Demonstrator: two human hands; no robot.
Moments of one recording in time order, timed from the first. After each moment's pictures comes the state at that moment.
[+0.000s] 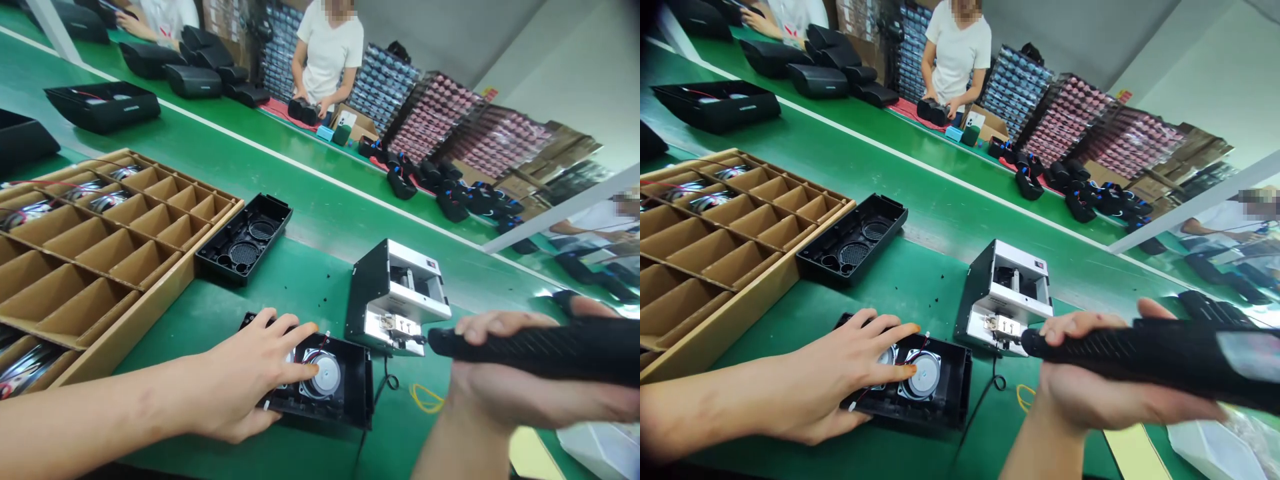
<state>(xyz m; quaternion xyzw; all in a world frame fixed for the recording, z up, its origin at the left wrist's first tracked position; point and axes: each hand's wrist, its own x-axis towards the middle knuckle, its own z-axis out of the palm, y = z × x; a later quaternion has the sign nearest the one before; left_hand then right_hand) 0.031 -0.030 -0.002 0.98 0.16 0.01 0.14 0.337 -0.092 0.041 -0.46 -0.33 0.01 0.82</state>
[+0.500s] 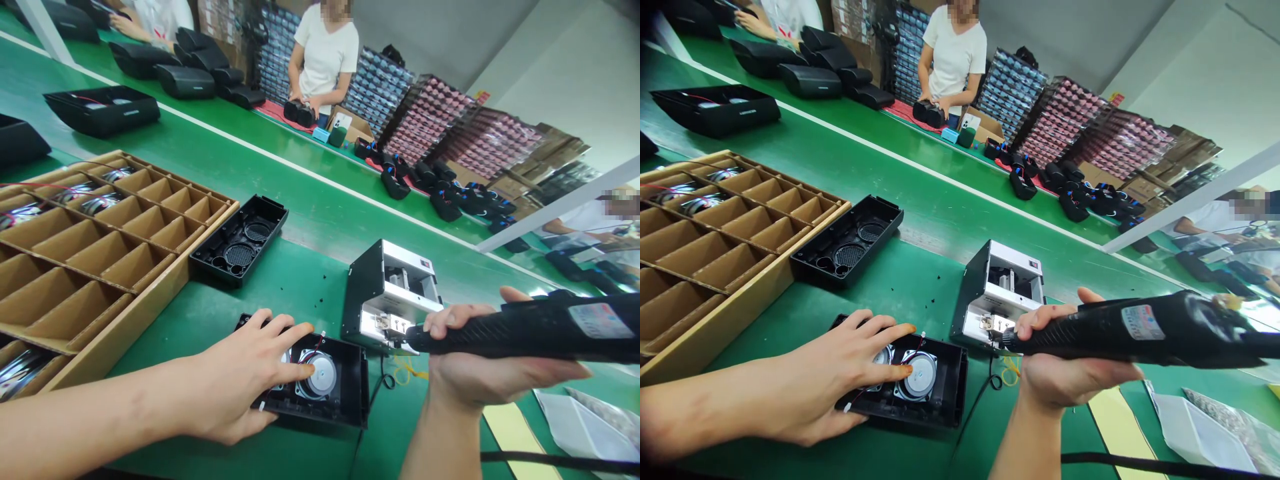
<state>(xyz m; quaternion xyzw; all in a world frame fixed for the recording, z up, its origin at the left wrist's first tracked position) 0.031 -0.030 -0.002 0.97 0.16 0.01 0.16 0.337 -0.071 0.025 -0.47 -0.38 0.02 0.79</state>
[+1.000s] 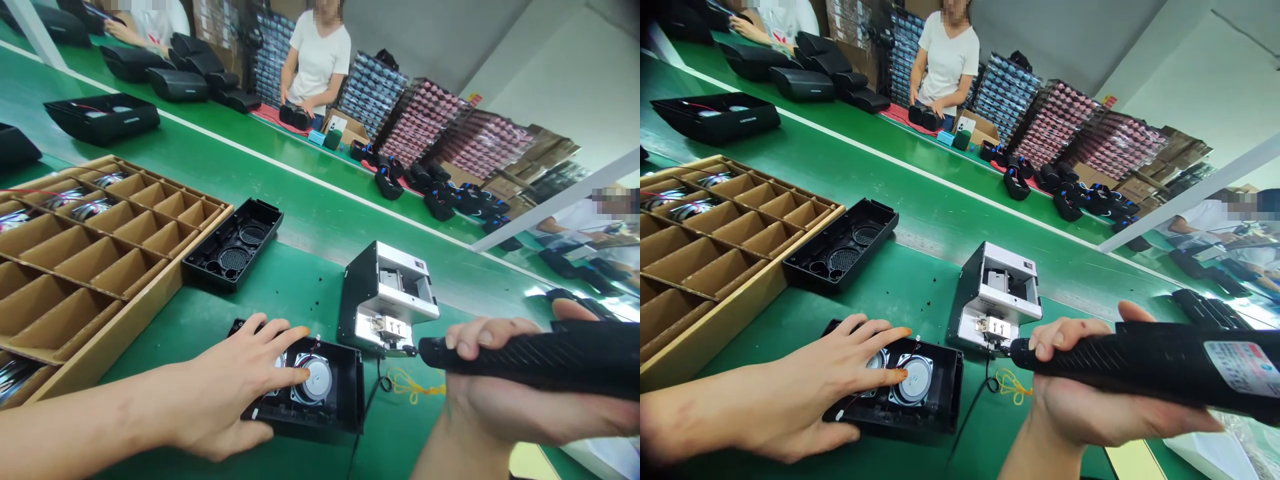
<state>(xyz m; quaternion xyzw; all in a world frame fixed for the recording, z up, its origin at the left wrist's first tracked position) 0.025 -0.031 -0.006 0.97 0.17 0.01 0.19 0.348 -0.102 0.041 -0.43 -0.42 0.03 0.80</state>
